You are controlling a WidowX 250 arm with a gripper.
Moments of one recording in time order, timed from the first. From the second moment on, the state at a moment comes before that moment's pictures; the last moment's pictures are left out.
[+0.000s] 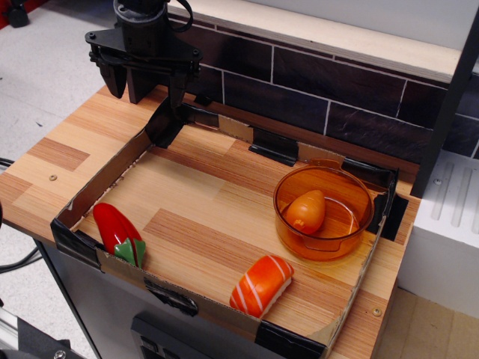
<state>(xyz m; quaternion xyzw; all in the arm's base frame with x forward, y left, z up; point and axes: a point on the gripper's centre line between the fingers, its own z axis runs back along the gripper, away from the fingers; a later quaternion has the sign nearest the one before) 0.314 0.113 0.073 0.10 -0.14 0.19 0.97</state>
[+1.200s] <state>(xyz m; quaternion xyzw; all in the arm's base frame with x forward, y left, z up) 0.302 -0.031 0.097 0.00 -0.08 0.12 0.99</state>
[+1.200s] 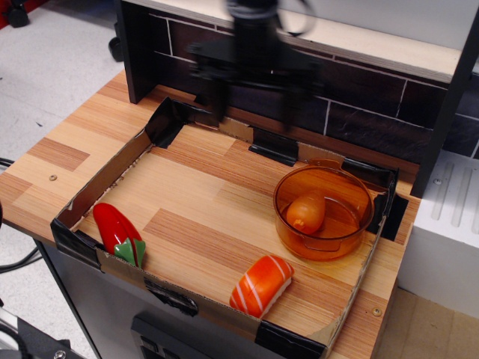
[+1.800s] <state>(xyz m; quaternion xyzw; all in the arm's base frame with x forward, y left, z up) 0.289 -0.089 0.066 0.03 -0.07 0.07 0.99</state>
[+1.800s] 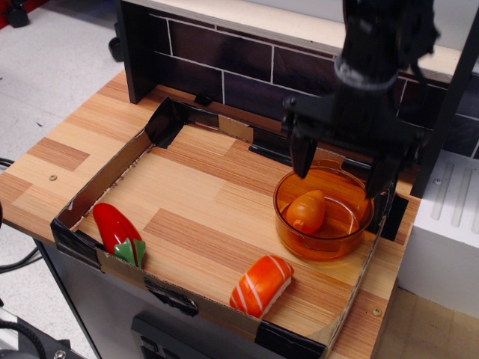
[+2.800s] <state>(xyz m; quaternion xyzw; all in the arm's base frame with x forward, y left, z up) 0.291 -0.088 0.019 0.04 -0.04 0.08 1.00</state>
